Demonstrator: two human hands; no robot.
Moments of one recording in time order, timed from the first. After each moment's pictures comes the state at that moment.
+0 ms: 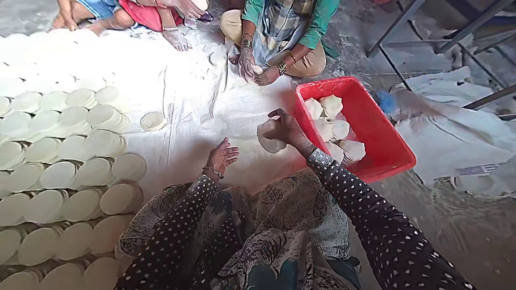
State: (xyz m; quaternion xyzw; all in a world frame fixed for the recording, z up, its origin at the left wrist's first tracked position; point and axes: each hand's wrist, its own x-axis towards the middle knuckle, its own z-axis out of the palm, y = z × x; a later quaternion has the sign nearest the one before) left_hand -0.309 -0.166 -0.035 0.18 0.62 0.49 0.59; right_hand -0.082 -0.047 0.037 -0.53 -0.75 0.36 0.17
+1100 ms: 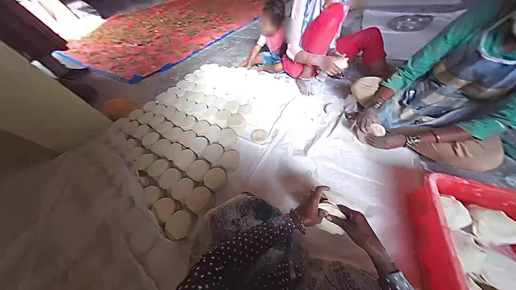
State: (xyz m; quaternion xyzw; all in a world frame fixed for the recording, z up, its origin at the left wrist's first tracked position) left_hand -0.300 -0.183 -0.034 0.54 0.57 0.49 0.38; right_hand -0.130 -0.096 -0.026 -0.39 -0.82 0.42 0.06
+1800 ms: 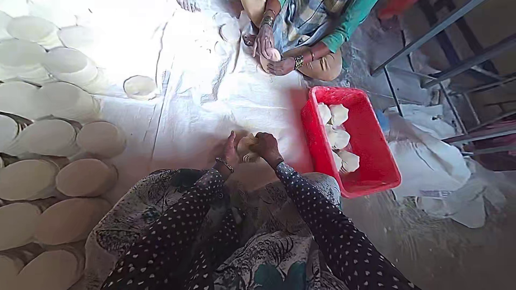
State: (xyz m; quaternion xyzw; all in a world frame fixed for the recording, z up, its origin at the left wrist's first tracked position) left_hand -0.293 -0.169 -0.087 0.13 0.51 0.52 0.67; right_hand -0.166 -0.103 -0.037 -0.58 -0.75 0.31 0.02
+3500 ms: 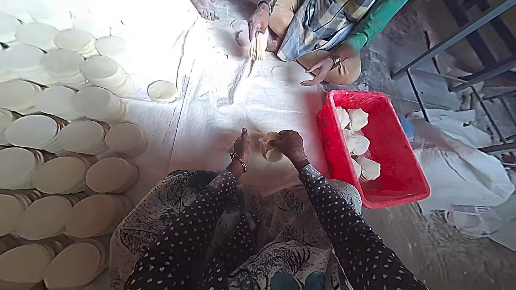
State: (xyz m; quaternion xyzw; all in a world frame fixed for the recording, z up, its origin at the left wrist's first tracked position) left_hand -0.307 -0.145 -0.071 0.12 0.66 0.49 0.55; right_hand -0.157 -0.085 -0.023 -0.61 -0.75 0.26 0.04
